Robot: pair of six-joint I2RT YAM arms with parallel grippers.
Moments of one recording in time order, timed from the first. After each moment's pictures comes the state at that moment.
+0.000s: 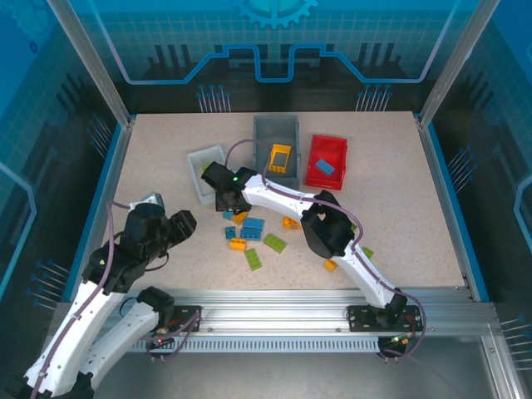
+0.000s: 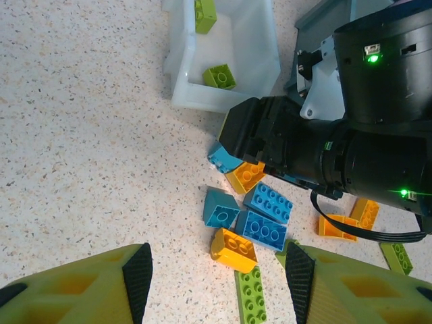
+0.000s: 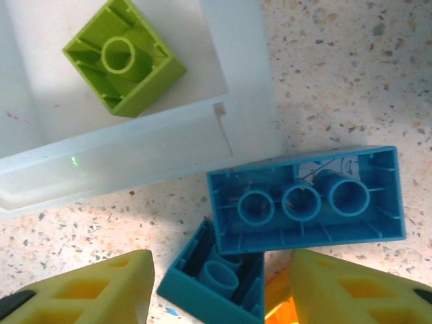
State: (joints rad) left arm -0.38 0.59 0.81 -0.95 -0.13 -0.85; right arm 0.93 2.44 2.16 -0.91 0.18 0.86
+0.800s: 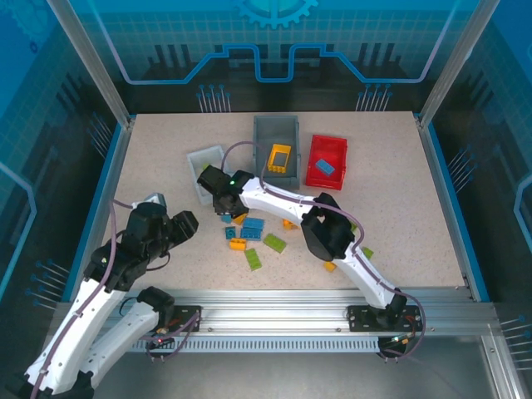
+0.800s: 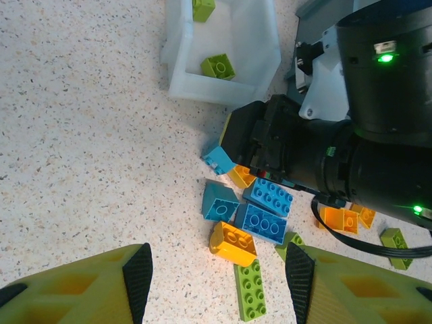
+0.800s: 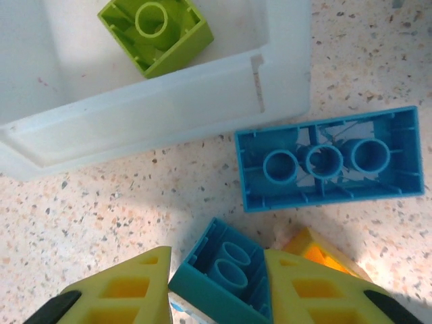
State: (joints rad) left arm -0.38 0.61 0.81 -0.95 -0.11 -0.85; right arm 0.96 2.40 2.14 -0.92 0.20 0.87
